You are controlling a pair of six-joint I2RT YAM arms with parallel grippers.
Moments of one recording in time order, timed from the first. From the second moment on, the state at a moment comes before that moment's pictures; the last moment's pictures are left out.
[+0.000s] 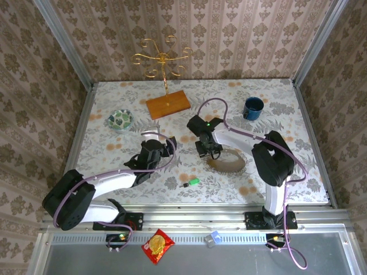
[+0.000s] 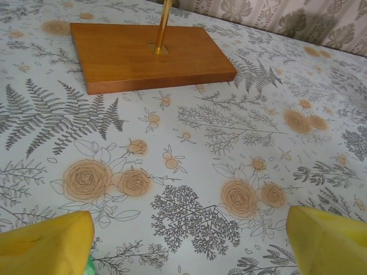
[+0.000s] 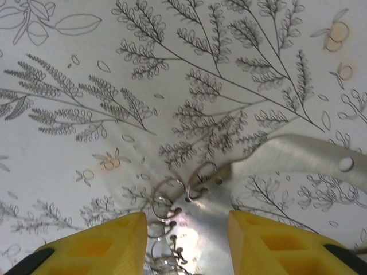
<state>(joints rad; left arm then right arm) -0.77 1.29 0.45 0.39 -0.43 -0.54 0.68 1.90 1.37 -0.91 0.16 0.48</state>
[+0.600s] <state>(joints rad) -0.76 1.29 0.45 0.38 -0.44 -0.57 0.69 2.00 1.40 -0.93 0.24 0.51</state>
